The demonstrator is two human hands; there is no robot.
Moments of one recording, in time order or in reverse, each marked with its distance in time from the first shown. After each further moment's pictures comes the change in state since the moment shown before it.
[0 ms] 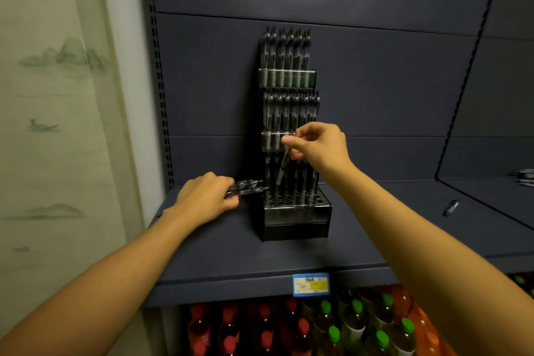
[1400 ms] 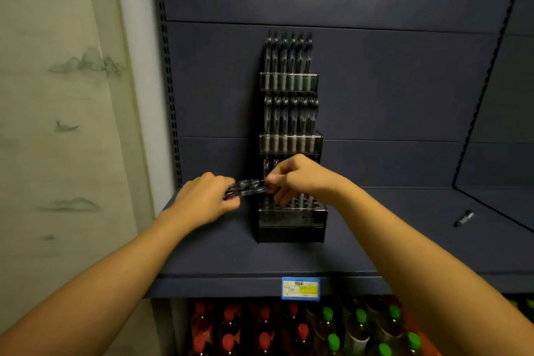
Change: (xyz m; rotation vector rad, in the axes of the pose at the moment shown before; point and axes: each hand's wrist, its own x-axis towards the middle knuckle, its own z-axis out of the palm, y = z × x) left_hand -0.013 0.024 -0.018 -0.026 0.018 -0.082; right_hand -0.010 0.016 0.000 -0.166 -0.672 0.190
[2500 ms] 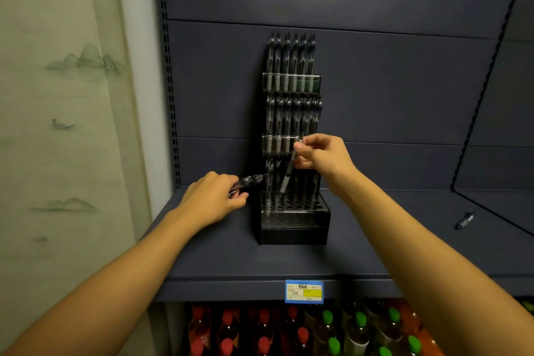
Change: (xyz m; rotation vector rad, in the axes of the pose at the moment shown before) left_hand 0.009 -0.002 0.011 -0.136 0.034 -0.013; right_hand 0.011 0.006 -0.023 0.364 0.516 -0.129
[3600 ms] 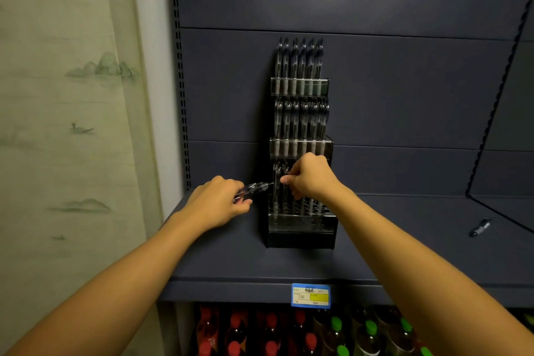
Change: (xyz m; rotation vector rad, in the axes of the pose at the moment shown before) left_hand -0.007 0.003 -0.010 0.073 -0.069 -0.016; right_hand -0.003 0.009 0.030 -0.743 -0.214 -0.003
